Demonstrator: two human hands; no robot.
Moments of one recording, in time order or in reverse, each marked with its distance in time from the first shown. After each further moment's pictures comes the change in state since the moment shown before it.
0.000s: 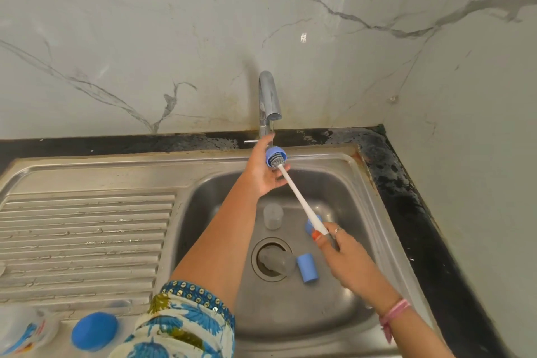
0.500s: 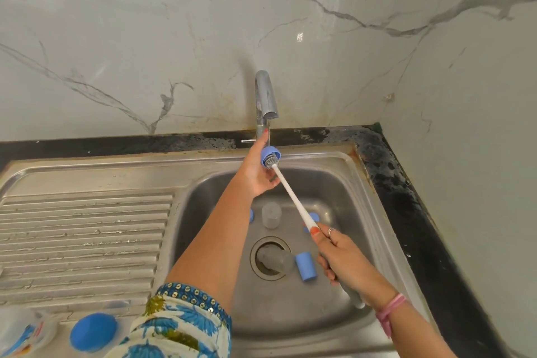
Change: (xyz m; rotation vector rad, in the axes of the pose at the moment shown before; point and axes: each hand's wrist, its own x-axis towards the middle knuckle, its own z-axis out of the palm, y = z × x) left_hand 0.001 0.001 -0.008 0.008 0.020 -0.025; right_hand 0.000 -0.003 0.004 0.284 -0.125 0.090
